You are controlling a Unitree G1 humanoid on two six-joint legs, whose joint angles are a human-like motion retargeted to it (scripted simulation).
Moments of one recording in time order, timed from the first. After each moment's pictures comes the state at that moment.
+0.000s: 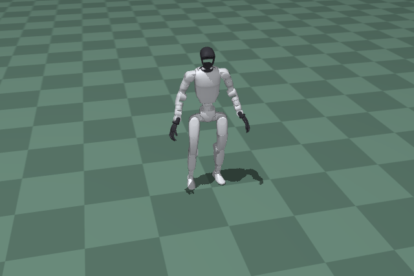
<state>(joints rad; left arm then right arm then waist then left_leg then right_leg) -0.02 0.35 -0.10 1.09 0.00 0.05 0.25 -0.06 -0.42 0.24 1.01 0.12 -0.01 -0.24 0.10 -0.03 0.09 0.06 -0.01 0.34 0.05 -0.22 -0.06 -0.09 -0.09 0.06 0.19 -0.17 0.14</state>
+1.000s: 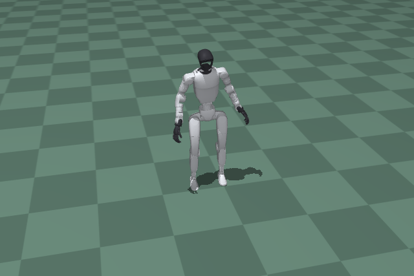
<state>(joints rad) 0.06 0.31 0.02 1.13 0.02 0.09 0.27 0.00 -0.43 0.18 0.83 0.05 0.04 -0.22 0.11 0.03 0.22 0.03 -0.02 0.00 0.00 -0.14 -0.04 -0.12 -0.06 0.02 0.23 -0.17 0.05</state>
